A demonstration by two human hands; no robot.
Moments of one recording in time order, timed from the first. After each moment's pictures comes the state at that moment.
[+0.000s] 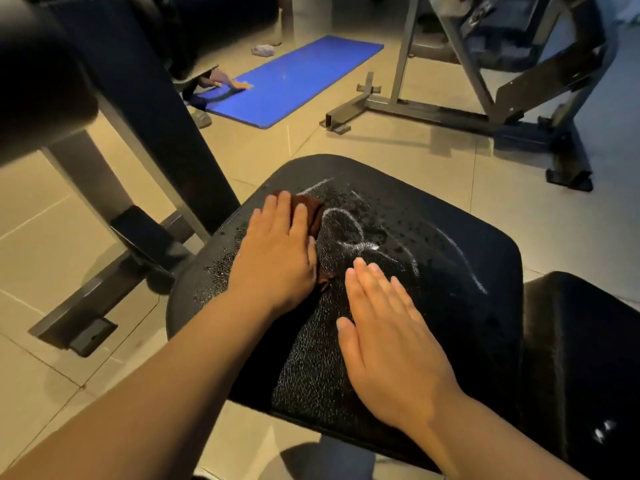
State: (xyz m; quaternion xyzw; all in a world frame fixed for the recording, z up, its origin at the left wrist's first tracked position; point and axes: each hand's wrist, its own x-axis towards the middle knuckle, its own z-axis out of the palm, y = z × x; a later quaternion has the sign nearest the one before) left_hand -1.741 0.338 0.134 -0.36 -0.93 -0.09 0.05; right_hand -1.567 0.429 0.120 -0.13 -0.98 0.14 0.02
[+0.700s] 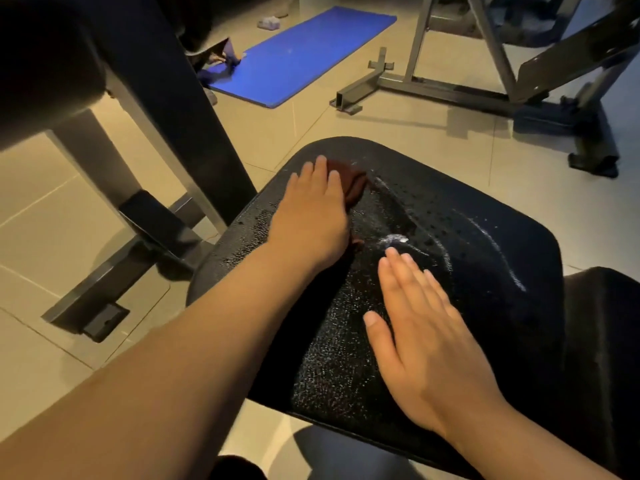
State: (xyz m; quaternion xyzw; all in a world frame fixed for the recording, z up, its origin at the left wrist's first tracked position) left_hand -1.777 0.373 0.139 -0.39 -0.92 -0.05 0.04; right_hand -1.570 0.429 0.116 -0.15 -0.98 0.14 0.05
